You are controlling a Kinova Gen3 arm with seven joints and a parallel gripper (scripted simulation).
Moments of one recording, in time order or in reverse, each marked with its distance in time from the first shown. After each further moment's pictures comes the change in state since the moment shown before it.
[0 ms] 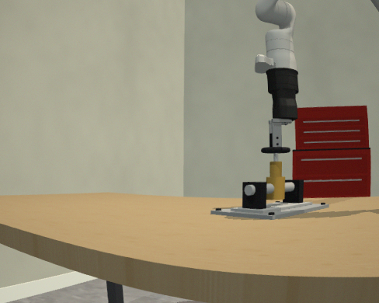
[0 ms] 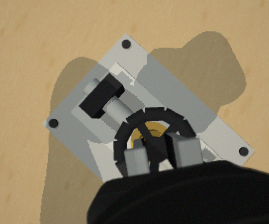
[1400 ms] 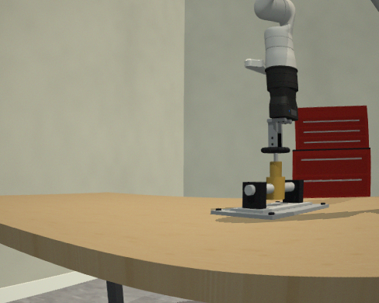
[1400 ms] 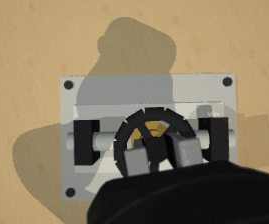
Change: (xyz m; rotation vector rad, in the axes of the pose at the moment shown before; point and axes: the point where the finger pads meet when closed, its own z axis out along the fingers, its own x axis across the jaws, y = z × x) arm 0.000 0.000 0.000 0.001 -0.002 0.762
